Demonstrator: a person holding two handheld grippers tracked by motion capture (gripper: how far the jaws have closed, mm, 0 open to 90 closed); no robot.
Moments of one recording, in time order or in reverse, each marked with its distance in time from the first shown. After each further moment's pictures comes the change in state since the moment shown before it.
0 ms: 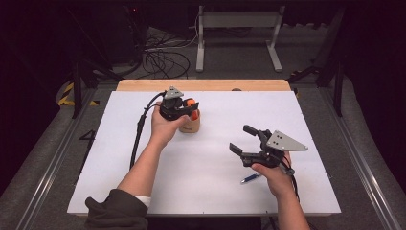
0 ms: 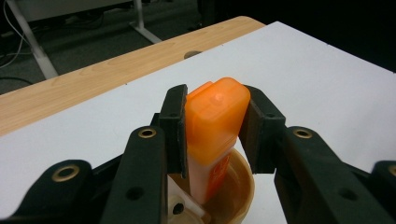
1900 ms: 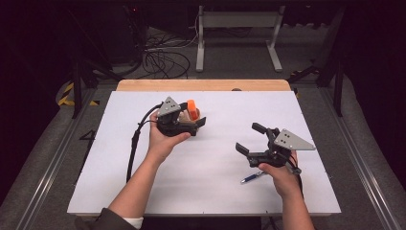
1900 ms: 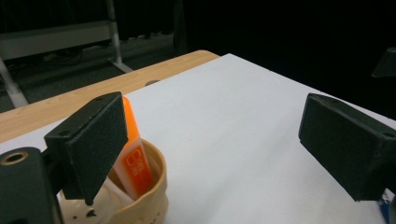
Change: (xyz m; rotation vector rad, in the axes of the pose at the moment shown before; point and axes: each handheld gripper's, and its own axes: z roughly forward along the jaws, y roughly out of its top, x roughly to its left) left arm -0.043 -0.013 -0.047 -0.170 -0.117 0.005; right arm -0.009 0.005 -0.013 -0.014 -0.026 0.013
